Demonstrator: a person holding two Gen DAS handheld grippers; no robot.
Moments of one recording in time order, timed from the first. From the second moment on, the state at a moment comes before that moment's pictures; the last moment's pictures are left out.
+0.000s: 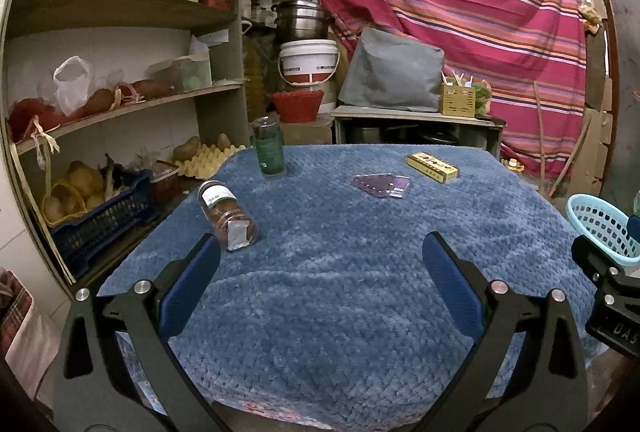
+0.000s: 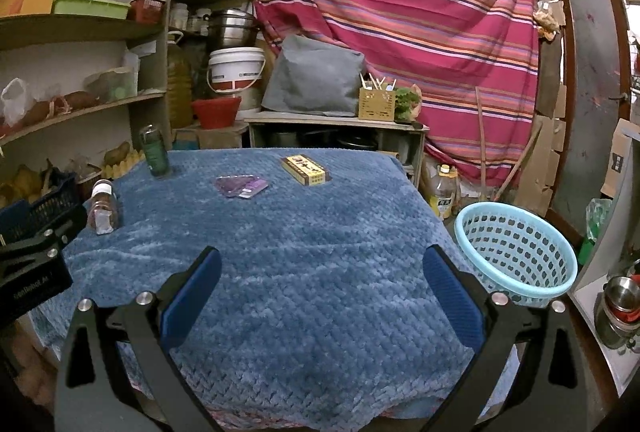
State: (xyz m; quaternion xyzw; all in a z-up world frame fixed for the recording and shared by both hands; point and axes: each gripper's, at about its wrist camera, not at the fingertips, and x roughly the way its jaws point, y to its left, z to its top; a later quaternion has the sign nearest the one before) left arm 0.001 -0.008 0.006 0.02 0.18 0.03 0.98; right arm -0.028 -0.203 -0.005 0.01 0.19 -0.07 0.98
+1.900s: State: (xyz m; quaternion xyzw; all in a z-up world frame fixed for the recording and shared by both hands) left arm 0.004 -0.003 0.009 0.02 0.17 0.04 0.98; right arm -0.019 -0.198 -0.005 0.01 0.19 -0.06 0.98
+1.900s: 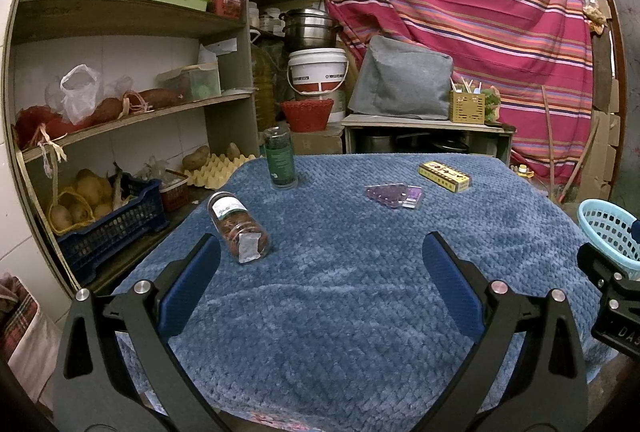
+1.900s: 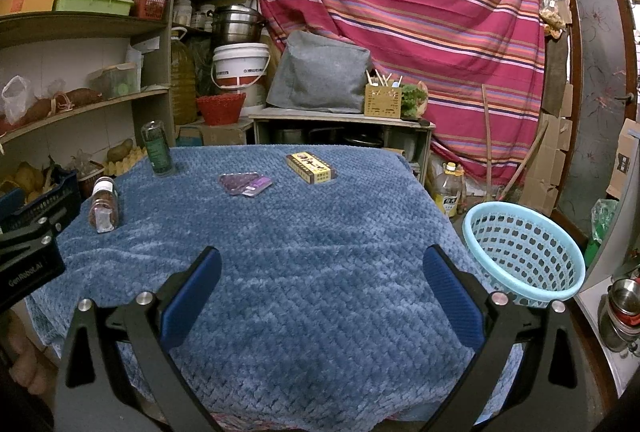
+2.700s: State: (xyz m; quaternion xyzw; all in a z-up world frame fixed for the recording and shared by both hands) left arm 0.006 -0.002 0.012 0.03 0.17 0.04 0.98; right arm -0.017 -0.198 -0.006 0.01 0.19 -0.06 0.98
